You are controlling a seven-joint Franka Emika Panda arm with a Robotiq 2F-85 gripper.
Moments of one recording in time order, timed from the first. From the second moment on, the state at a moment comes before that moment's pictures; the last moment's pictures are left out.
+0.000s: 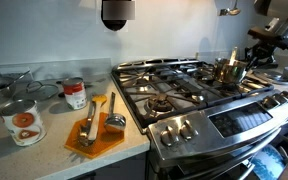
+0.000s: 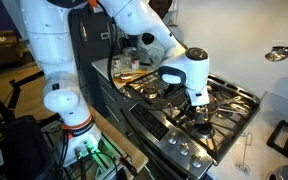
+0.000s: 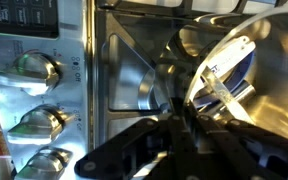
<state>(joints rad) -0.35 0.14 -0.37 -2.38 0.57 2.68 0.40</state>
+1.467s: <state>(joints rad) -0.36 0.14 -0.38 -2.38 0.51 2.81 0.49</state>
